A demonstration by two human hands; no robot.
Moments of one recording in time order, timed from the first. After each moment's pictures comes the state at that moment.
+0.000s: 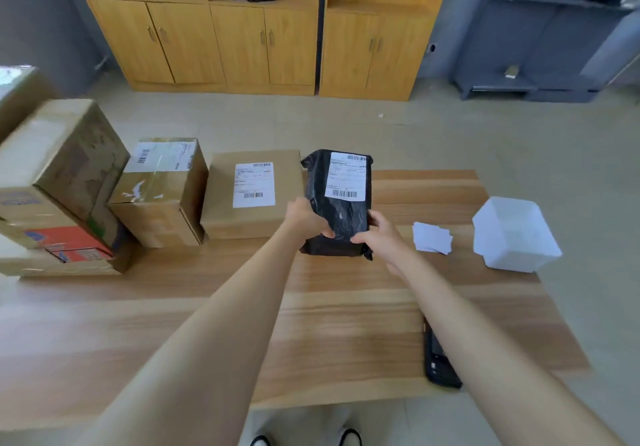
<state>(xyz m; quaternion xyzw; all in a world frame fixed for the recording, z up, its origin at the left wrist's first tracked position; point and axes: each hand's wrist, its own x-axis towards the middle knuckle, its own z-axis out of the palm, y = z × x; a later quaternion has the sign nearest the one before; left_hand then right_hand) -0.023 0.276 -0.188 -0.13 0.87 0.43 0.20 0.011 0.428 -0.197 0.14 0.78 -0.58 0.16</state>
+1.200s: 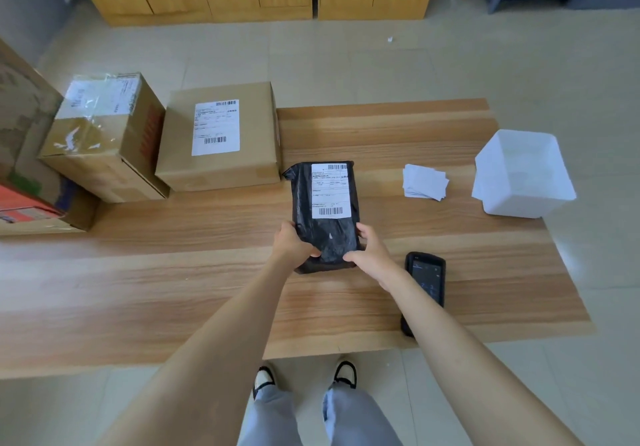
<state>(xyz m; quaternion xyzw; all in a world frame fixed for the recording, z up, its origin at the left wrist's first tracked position) 0.038 0.330 -0.316 -0.25 0.82 0.44 0.25 0.059 0.491 -0.318 0.16 0.79 -0.53 0.27</state>
